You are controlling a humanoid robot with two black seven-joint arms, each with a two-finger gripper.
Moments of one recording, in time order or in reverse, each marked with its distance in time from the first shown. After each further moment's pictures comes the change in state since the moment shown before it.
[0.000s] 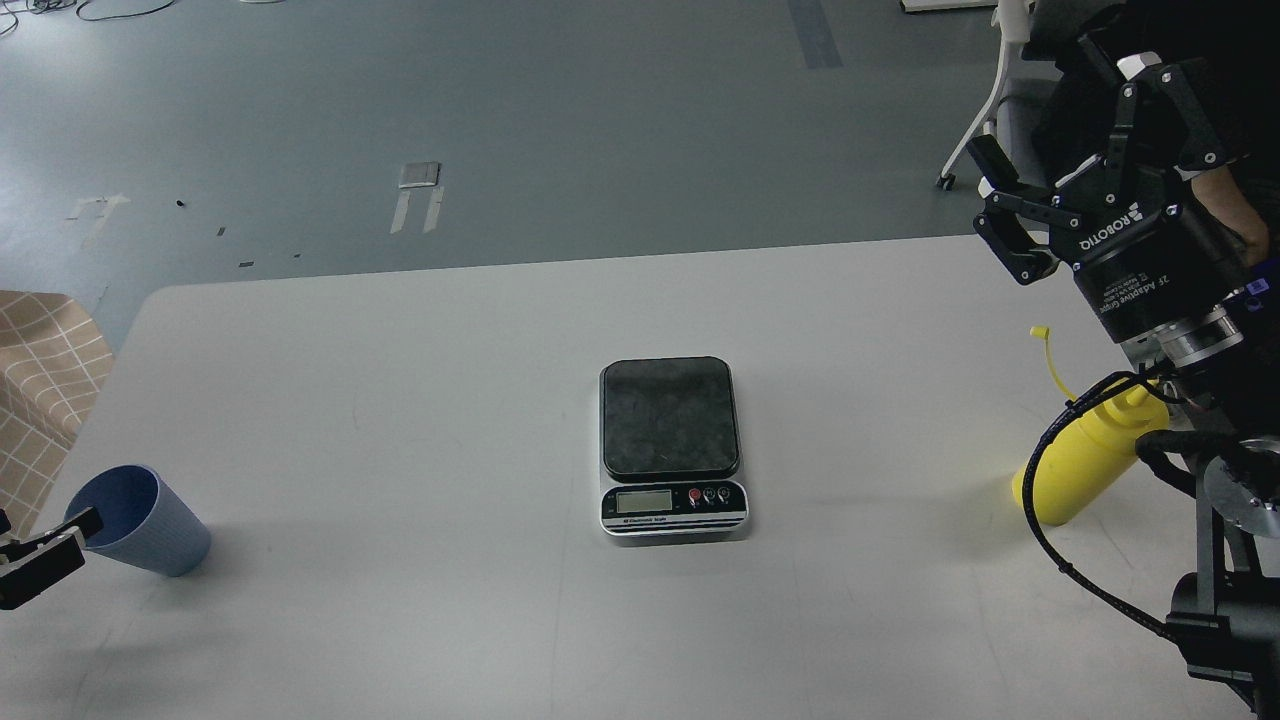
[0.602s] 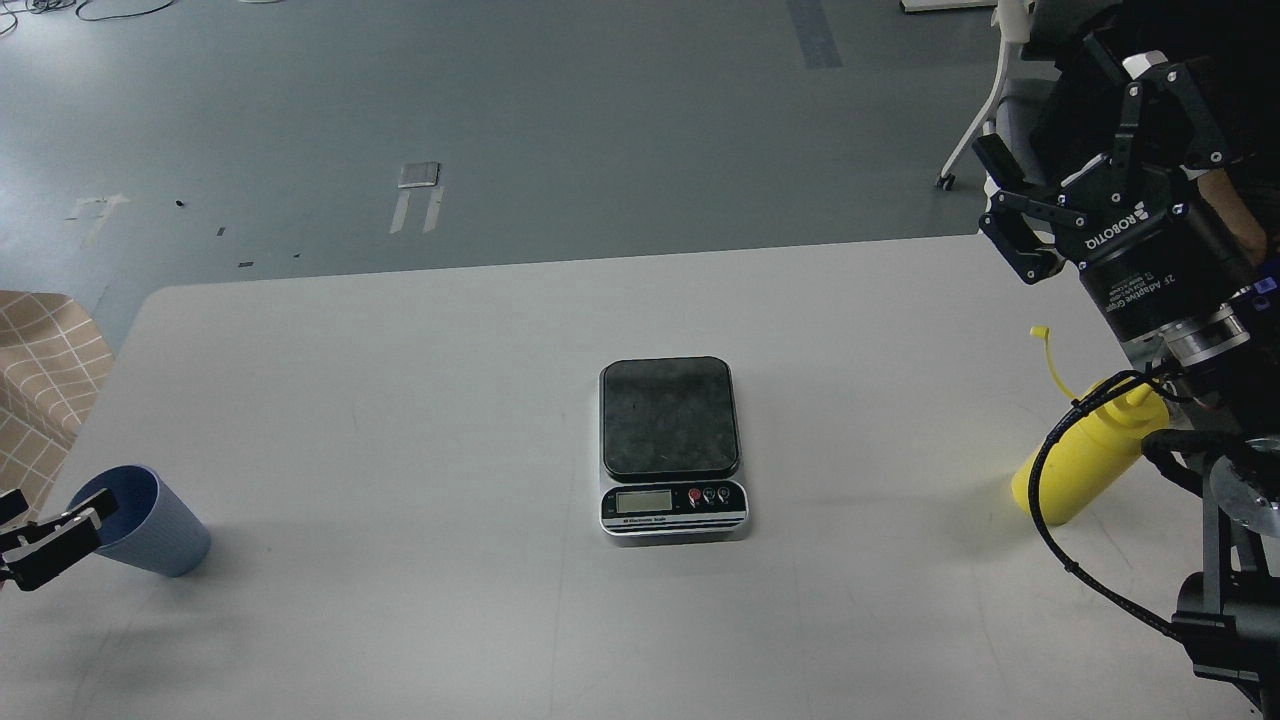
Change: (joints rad) left arm -0.078 -0.076 -0.001 0.032 0.056 -0.004 0.000; right arm 0.000 -0.009 0.005 -0.002 -0.001 0.000 0.000
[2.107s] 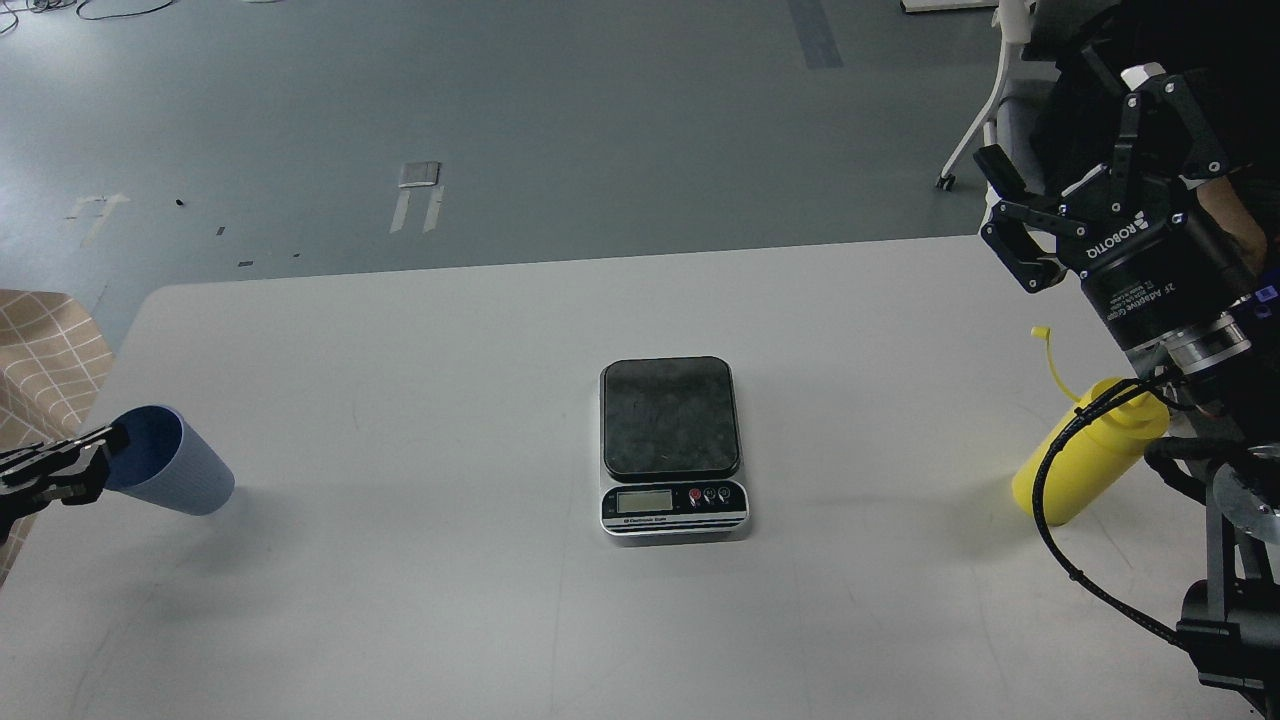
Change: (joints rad) left arm -0.324 0.036 0.053 -0.069 0.051 -0.291 0.000; right arm -0.019 -0.008 0.000 0.001 0.001 0.000 0.002
